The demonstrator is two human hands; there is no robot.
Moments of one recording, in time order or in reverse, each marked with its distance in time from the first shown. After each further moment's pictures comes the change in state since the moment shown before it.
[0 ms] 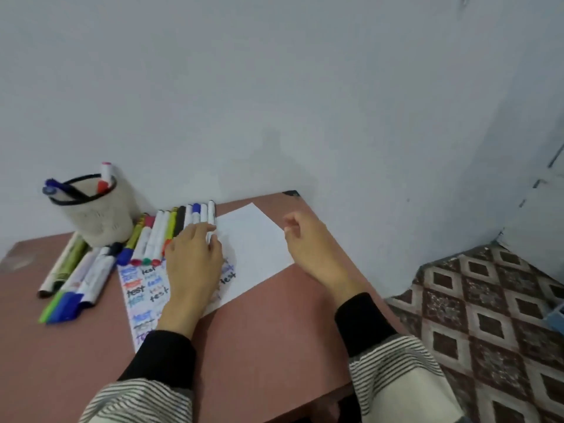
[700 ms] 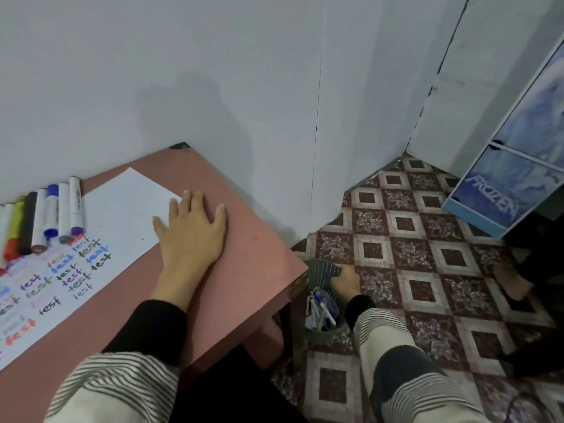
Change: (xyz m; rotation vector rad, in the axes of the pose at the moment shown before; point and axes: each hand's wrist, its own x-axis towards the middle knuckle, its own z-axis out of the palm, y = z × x) left_hand -0.054 0.134 0.076 0.154 -0.486 0.149; right_hand -0.156 0.302 -0.033 0.035 0.127 0.992
